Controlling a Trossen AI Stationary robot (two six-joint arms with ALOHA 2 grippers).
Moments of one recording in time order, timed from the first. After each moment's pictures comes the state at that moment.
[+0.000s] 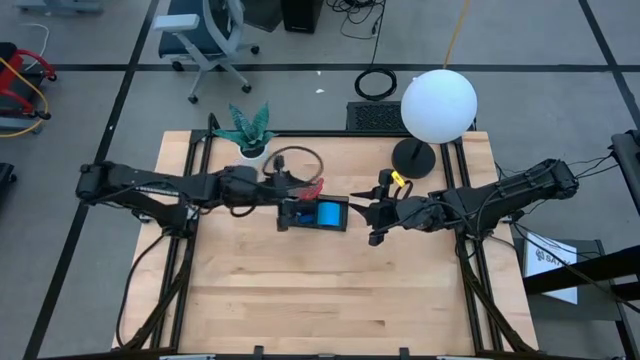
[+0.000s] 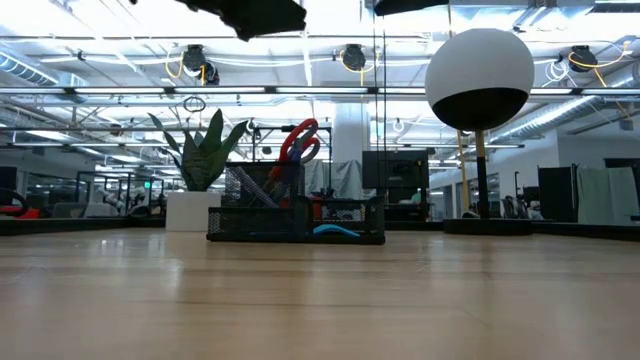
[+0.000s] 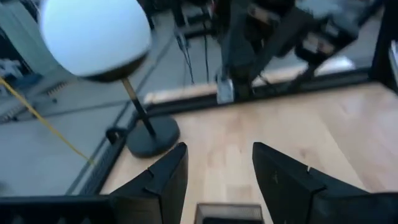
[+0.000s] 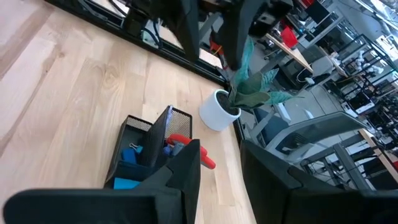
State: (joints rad) left arm 0.00 1.25 0.90 0.12 -0.12 0.21; right arm 0.27 1.24 1.01 -0.20 0.63 -0.38
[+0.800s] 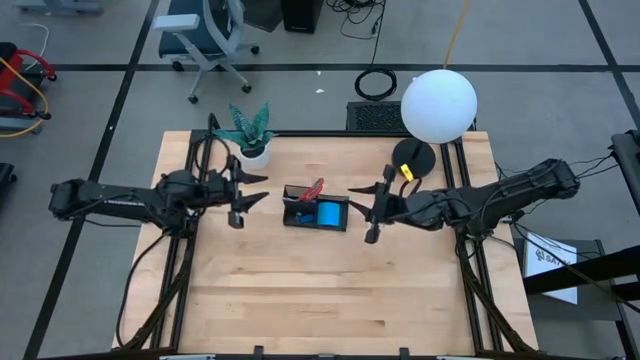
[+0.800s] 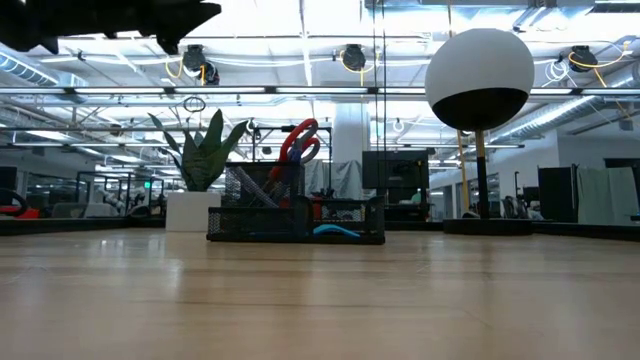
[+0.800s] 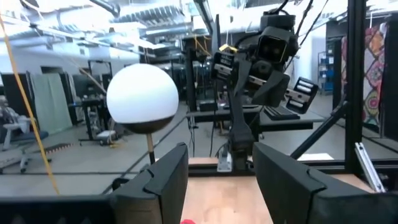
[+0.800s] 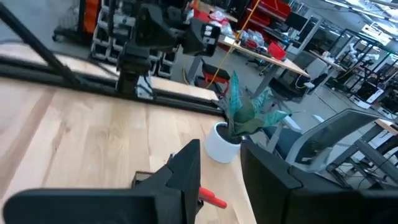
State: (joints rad) left arm 0.05 0.71 0.35 0.57 -0.03 0.10; right arm 0.27 1.24 1.02 -0.03 0.62 -0.24
